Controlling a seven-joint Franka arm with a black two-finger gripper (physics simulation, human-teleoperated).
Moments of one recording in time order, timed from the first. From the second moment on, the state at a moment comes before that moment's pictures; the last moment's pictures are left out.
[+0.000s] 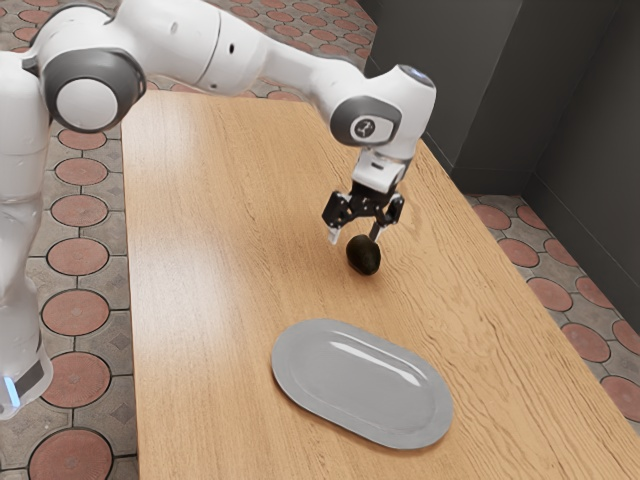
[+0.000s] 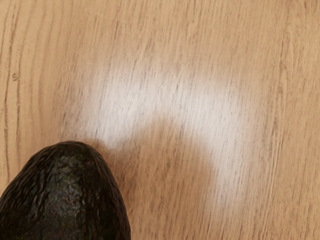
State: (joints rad) arm -0.17 0.18 0.21 -1.72 -0.07 1.82 1.48
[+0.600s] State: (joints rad) arm -0.17 0.22 0.21 -1.74 -0.08 1.97 1.48
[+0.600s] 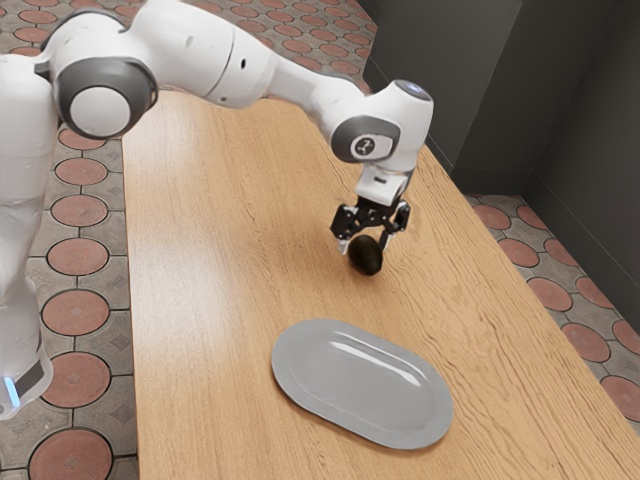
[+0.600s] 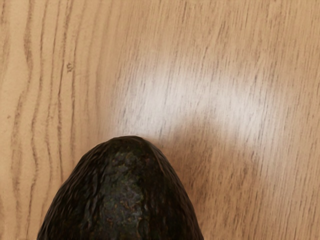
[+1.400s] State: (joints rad) arm -0.17 0.22 0.22 -1.74 -0.10 2.04 1.43
